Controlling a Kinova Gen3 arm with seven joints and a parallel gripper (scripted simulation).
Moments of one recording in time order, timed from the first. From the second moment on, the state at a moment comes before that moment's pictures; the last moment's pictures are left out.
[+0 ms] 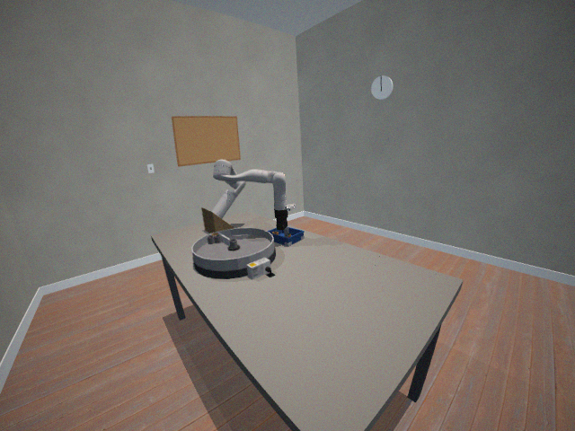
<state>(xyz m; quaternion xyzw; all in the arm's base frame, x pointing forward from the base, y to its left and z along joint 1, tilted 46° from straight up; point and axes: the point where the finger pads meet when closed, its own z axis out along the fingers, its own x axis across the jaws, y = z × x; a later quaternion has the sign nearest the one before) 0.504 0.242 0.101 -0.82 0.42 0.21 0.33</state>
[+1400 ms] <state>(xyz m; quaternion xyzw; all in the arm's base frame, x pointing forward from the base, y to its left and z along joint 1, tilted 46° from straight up) 0.504 0.245 0.099 -0.82 0.42 0.21 0.33</state>
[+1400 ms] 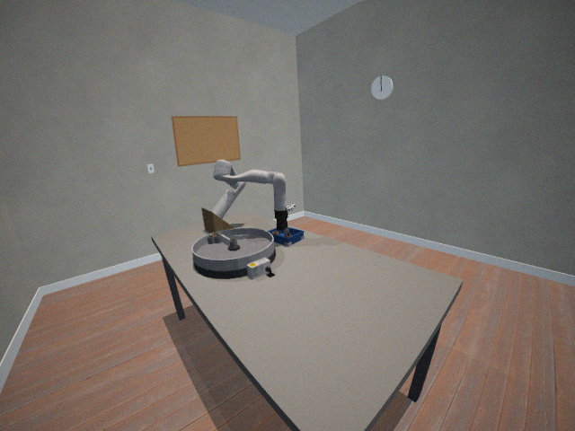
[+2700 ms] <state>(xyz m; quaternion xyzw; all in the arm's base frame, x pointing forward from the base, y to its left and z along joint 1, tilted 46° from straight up) 0.504 0.245 0.099 -0.82 0.42 0.21 0.33</state>
